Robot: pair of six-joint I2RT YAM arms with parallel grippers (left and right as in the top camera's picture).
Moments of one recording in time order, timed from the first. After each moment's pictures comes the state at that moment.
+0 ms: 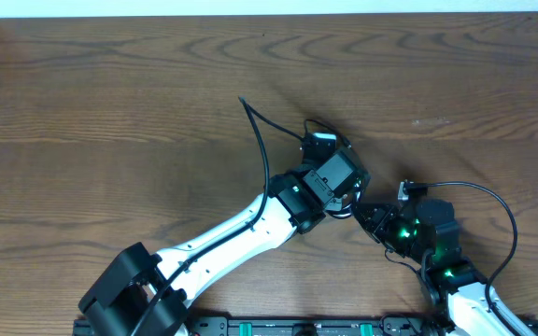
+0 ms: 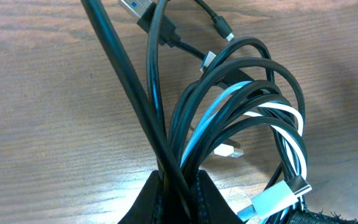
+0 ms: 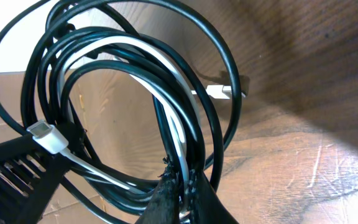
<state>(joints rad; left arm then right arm) -0.92 1.65 1.14 -0.55 -0.28 -0.71 0.29 1.01 0.14 0.29 -0.46 1.15</state>
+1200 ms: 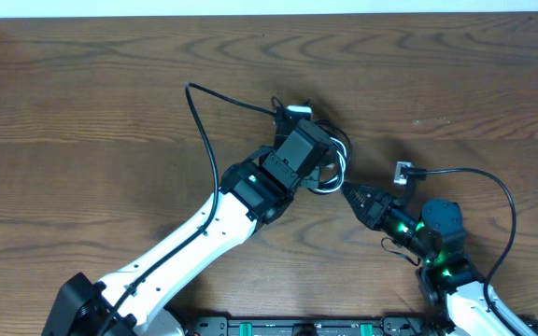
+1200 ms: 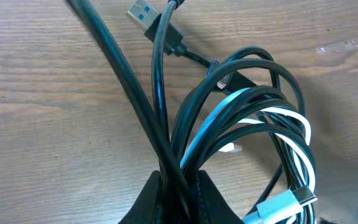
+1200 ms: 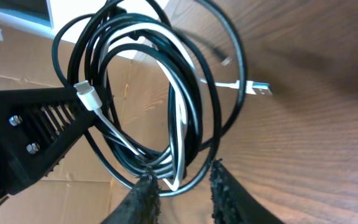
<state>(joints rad) -0.78 1.49 1.14 -0.55 -0.26 -0.56 0.33 1.02 0.15 0.57 -0.49 1.03</state>
